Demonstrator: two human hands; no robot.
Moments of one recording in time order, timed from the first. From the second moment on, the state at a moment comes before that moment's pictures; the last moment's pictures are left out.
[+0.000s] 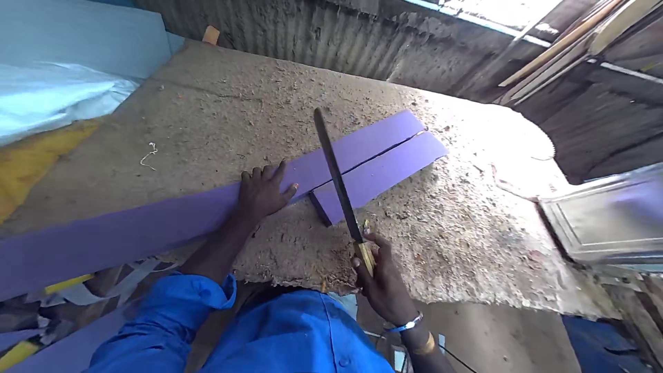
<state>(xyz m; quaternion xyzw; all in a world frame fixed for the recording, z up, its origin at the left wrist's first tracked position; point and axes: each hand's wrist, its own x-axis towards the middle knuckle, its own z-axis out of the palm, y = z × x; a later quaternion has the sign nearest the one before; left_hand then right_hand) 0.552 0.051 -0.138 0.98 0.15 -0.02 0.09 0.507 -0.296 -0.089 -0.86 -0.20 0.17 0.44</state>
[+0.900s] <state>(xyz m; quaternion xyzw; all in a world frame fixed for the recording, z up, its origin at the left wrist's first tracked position) 0.553 0.050 -0.132 0.98 0.15 -0.03 0.10 0.535 -0.248 -0.069 -0.91 -0.29 0.24 0.17</state>
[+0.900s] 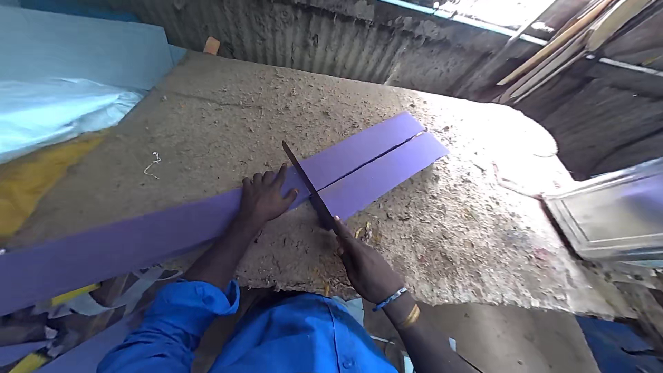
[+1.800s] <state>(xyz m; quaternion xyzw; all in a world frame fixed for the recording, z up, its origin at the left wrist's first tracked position) 0.661 0.041 -0.055 0.92 -0.30 -0.20 -0.16 0.495 -0.288 -0.049 -0.92 -0.25 0.28 0.14</state>
